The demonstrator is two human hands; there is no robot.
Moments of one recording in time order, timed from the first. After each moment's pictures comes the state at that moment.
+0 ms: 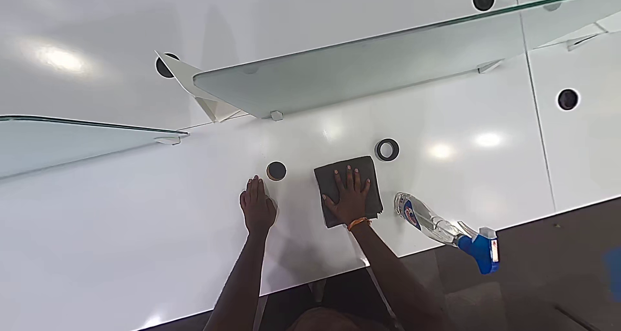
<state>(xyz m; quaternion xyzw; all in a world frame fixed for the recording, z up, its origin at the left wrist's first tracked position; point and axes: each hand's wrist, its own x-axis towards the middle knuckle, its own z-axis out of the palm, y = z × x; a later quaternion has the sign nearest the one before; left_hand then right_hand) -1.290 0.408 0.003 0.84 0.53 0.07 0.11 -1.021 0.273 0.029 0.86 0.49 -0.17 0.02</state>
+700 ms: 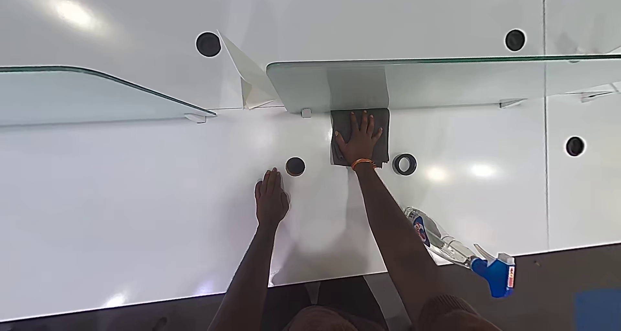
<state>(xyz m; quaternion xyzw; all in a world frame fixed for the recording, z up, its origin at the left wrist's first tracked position) -1.292 0.407 0.004 0.83 0.54 0.07 0.13 -0.951 0.461 0.013 0.87 0.48 -0.10 -0.05</state>
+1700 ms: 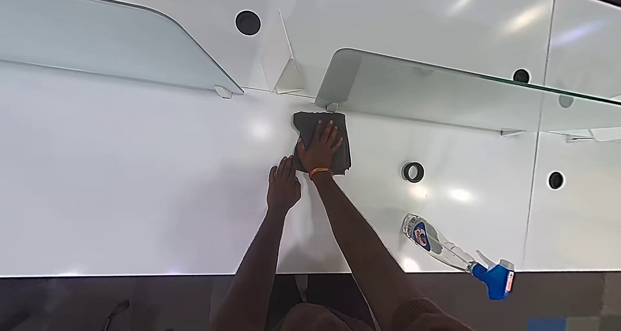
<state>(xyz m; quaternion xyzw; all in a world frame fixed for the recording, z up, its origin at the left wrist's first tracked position) -1.294 0.407 0.001 0.83 0.53 0.10 0.14 -1.146 0.486 0.015 0.85 0.52 -0.12 -0.04</state>
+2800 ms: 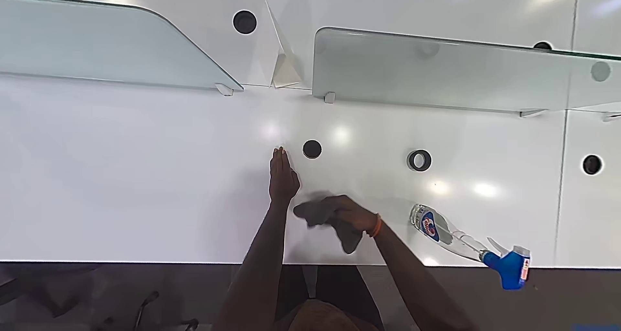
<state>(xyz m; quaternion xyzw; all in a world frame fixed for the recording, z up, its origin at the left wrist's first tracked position) -1.294 0.409 0.001 0.78 0.57 0.18 0.18 -1.063 0.307 0.120 0.40 0.48 -0.72 -0.31</state>
